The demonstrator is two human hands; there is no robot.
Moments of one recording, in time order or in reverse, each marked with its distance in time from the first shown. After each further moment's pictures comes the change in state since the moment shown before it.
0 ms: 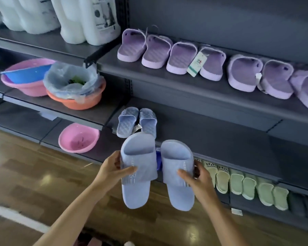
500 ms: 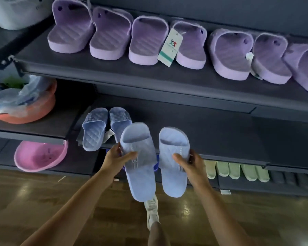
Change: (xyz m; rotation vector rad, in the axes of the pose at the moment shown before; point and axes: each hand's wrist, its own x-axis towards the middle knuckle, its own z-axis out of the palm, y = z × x) left_hand 0.164 -0.016 0.075 0.022 -0.108 -0.158; right_hand 0.111 0.033 -0.014 0.044 0.234 0.128
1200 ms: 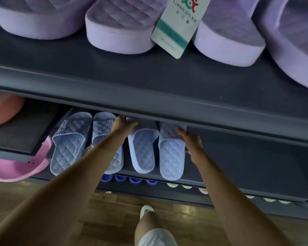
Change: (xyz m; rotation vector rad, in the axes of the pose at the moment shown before) left_hand 0.236 0.035 0.061 0.154 0.187 -0.067; right_hand 0.251 0.032 0.038 0.011 -0.056 0.281
